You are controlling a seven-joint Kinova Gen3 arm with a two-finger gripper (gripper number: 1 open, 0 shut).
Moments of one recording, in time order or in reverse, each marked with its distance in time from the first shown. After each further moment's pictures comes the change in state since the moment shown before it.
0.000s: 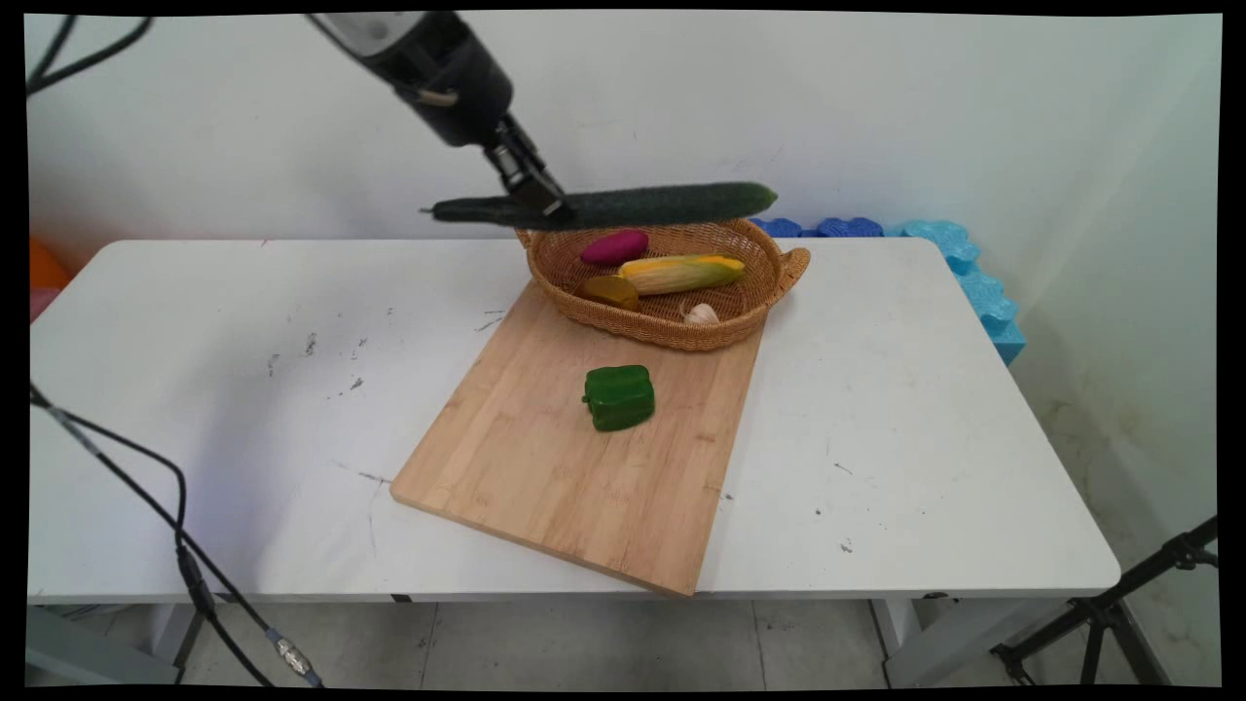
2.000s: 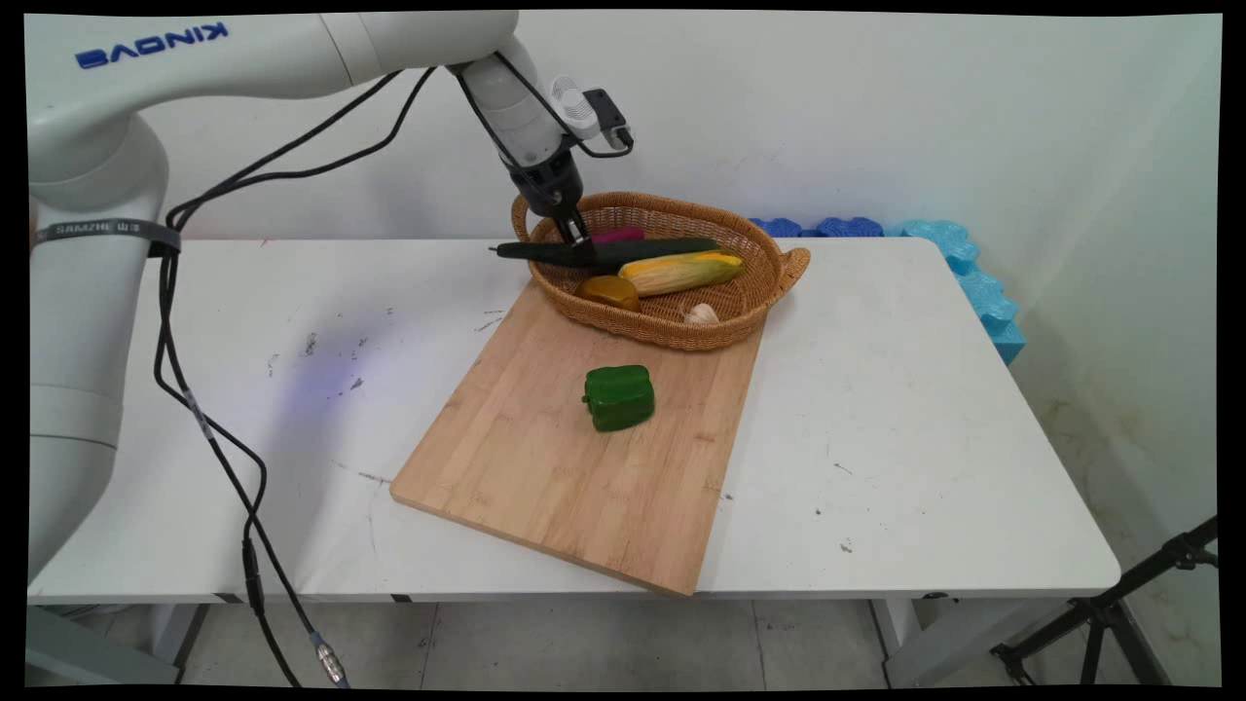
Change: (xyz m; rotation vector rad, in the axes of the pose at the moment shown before) arm 0.025 -0.127 0.216 0.220 -0.220 -0.038
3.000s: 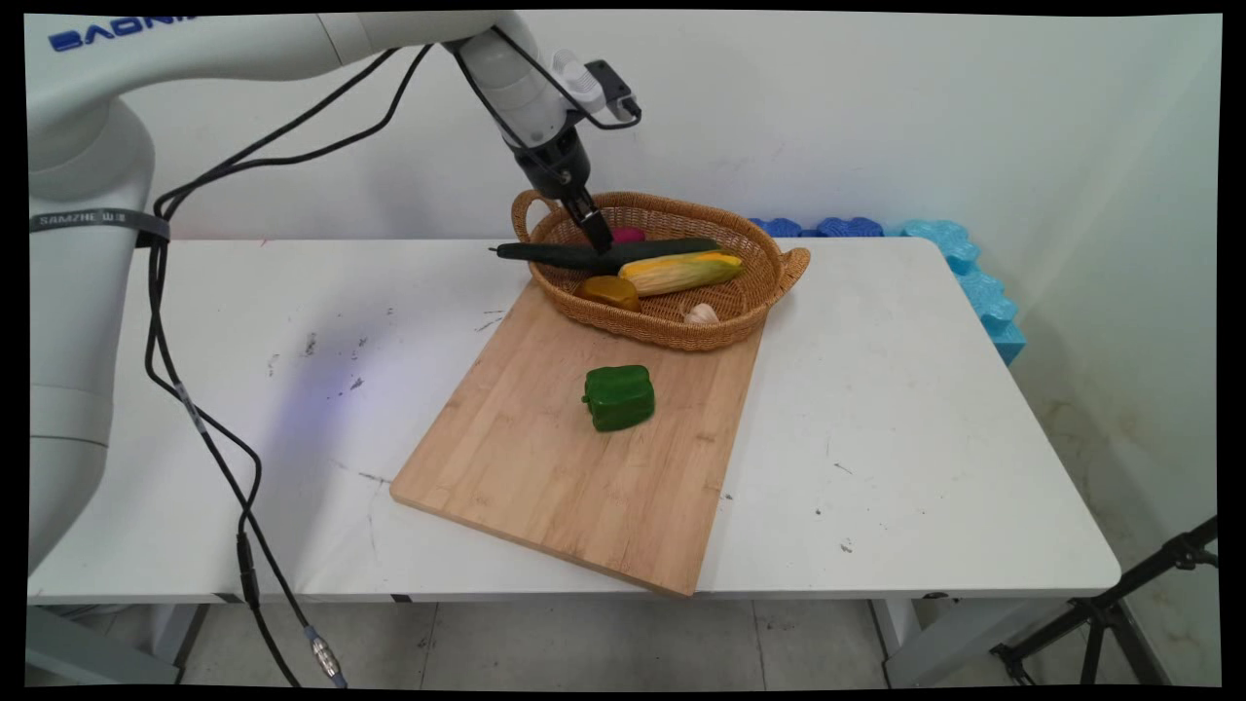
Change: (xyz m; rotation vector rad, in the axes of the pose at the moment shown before) arm 0.008 0.005 -0.024 0.011 0.043 -0.078
